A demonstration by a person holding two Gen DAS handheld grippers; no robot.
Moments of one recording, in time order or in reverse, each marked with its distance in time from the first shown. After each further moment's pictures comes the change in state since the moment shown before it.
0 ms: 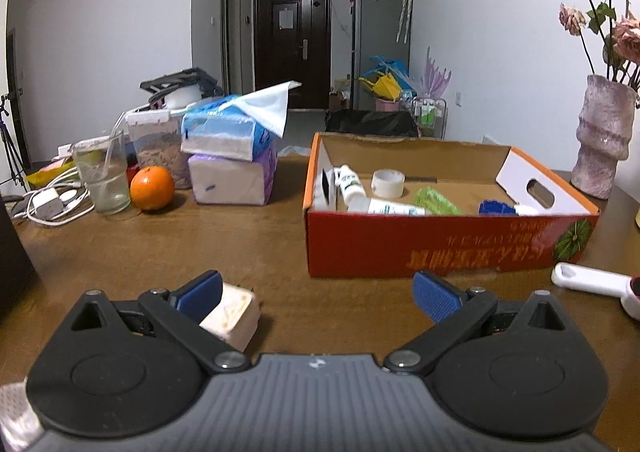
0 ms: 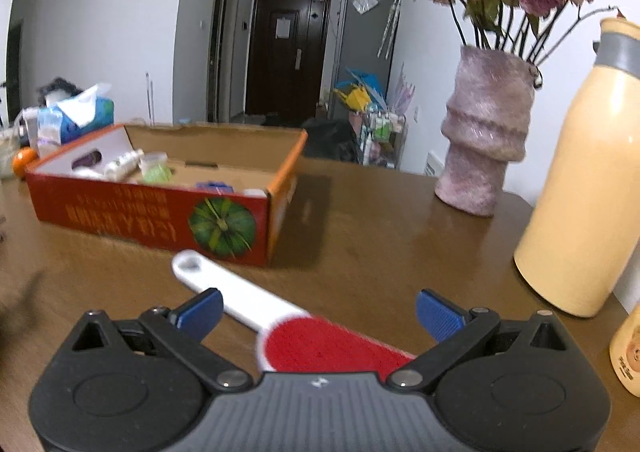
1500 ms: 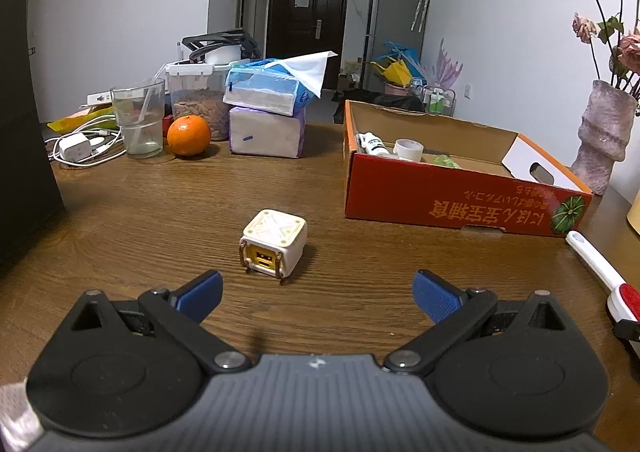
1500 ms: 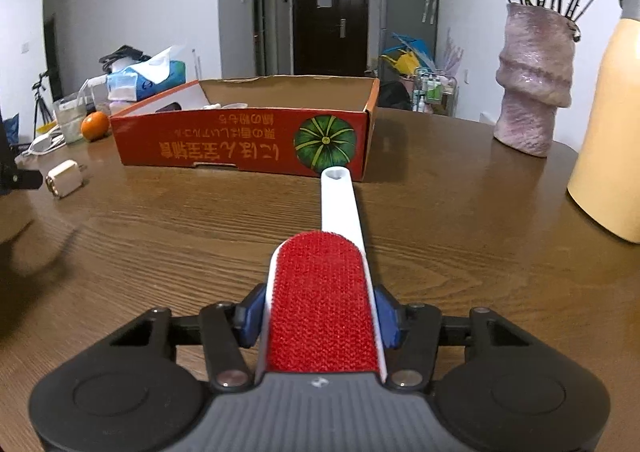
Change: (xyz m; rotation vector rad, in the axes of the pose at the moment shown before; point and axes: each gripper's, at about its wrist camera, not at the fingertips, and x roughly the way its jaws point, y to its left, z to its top) left arm -0.035 0.040 -0.034 -0.087 0.060 -0.012; right arm -0.046 0.040 -0.047 0.028 0.089 0.172
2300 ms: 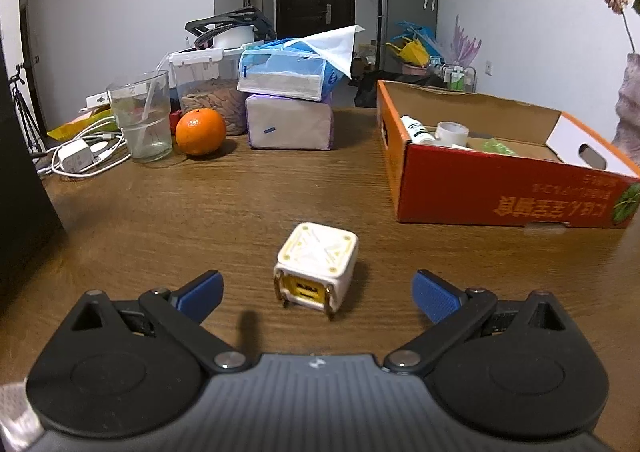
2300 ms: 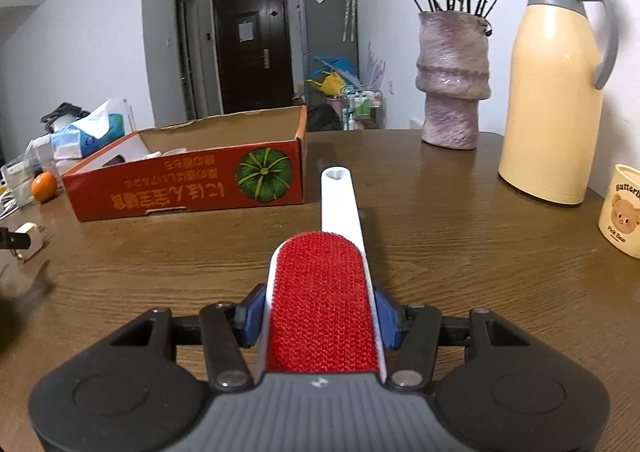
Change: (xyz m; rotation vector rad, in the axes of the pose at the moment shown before) left arm 0.061 0.016 0.016 0.065 0.046 0.079; right arm -0.021 -0.002 -0.007 0.175 -0.099 -0.171
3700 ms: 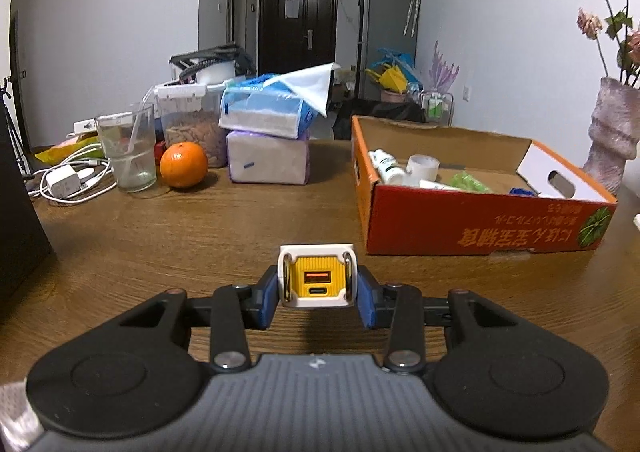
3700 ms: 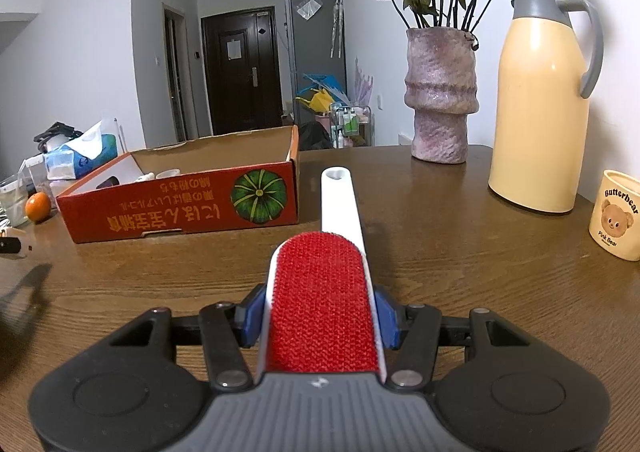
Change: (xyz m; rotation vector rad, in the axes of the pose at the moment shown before) left arm -0.029 -0.005 0.007 -0.008 -0.093 -0.076; right arm -0.006 0.005 -0.001 0.024 -0.057 -0.027
